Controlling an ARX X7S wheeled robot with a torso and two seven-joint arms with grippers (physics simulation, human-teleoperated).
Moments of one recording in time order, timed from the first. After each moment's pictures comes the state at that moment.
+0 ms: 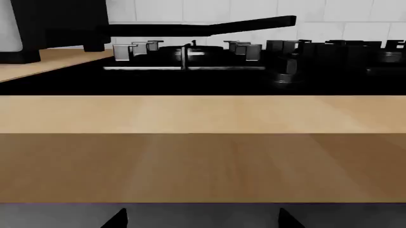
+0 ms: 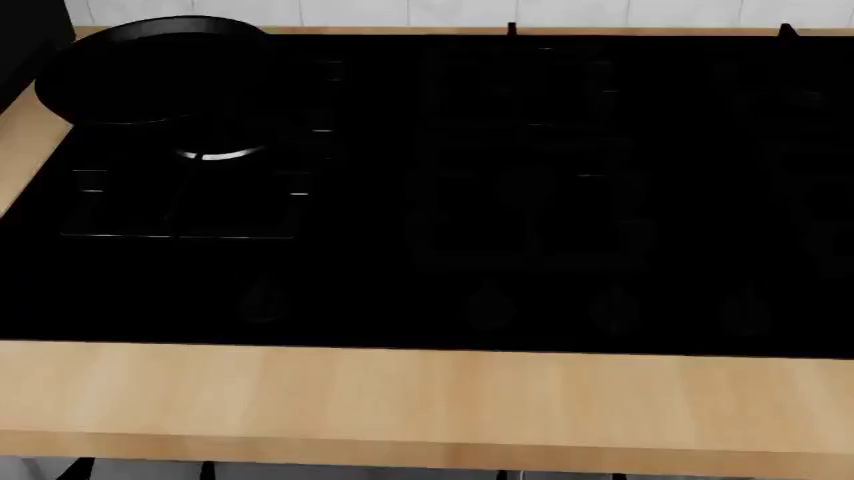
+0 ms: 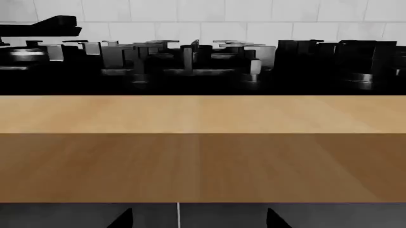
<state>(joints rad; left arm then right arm) 0.00 0.00 0.00 0.00 0.00 0.00 0.00 0.00 0.00 0.00 0.00 0.00 0.00 0.00</state>
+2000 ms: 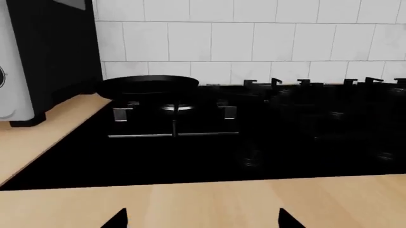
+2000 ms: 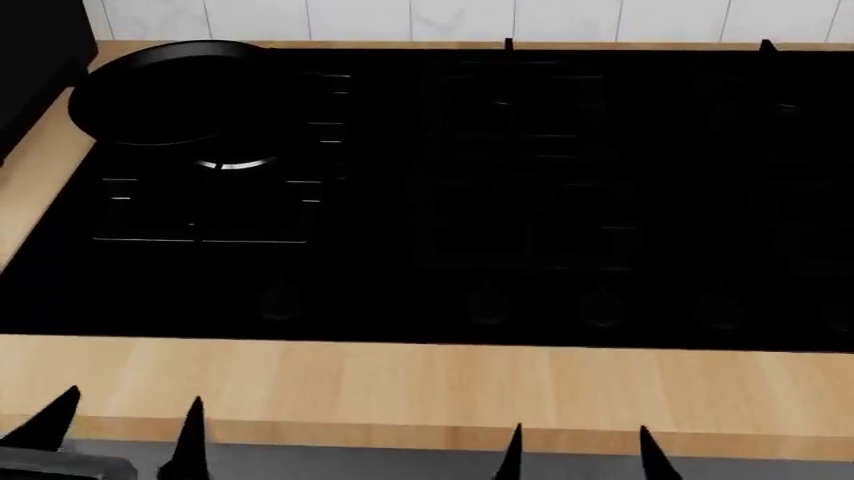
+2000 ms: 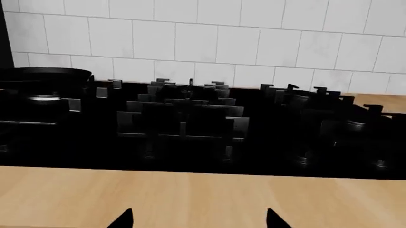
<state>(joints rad) -0.06 -0.21 0.13 0.30 -0.22 -0.29 -0.12 -0.02 0.18 -0.14 -0.36 0.11 0.28 0.20</state>
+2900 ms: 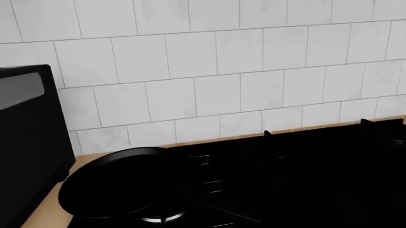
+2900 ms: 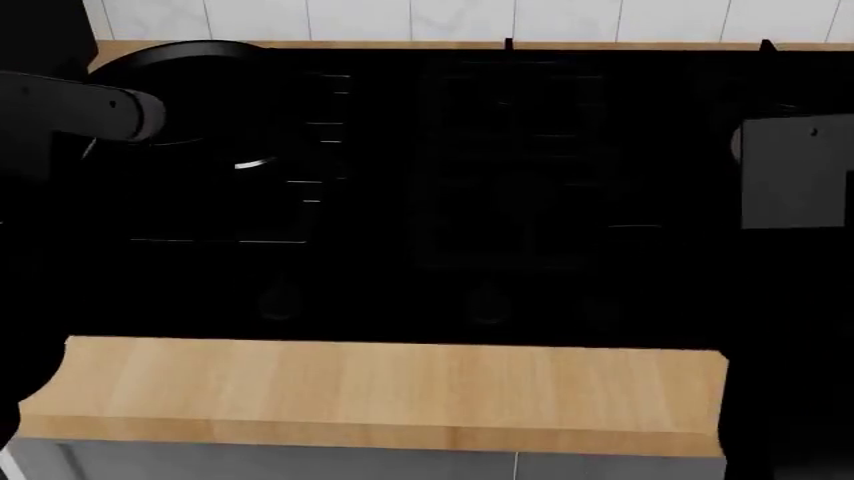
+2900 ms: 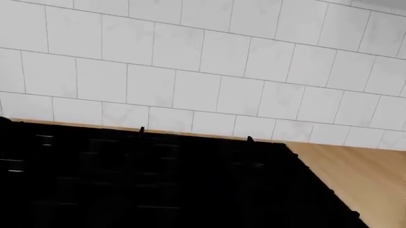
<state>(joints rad) -0.88 -0.22 0.21 0.02 -0.35 -0.80 -0.08 0.77 0.37 -0.03 -0.23 0.27 0.95 0.09</state>
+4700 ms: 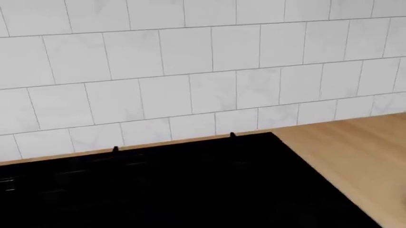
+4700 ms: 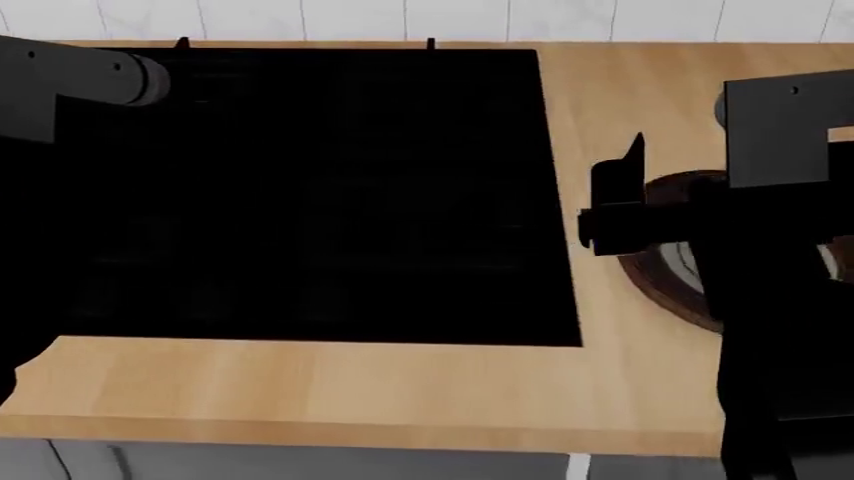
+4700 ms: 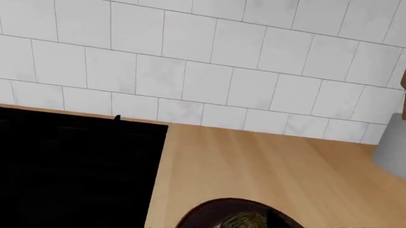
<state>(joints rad) -0.97 -0.22 0.23 -0.05 -0.40 -0.84 -0.09 0.87 0.38 -0.08 -0.13 0.31 0.99 0.06</state>
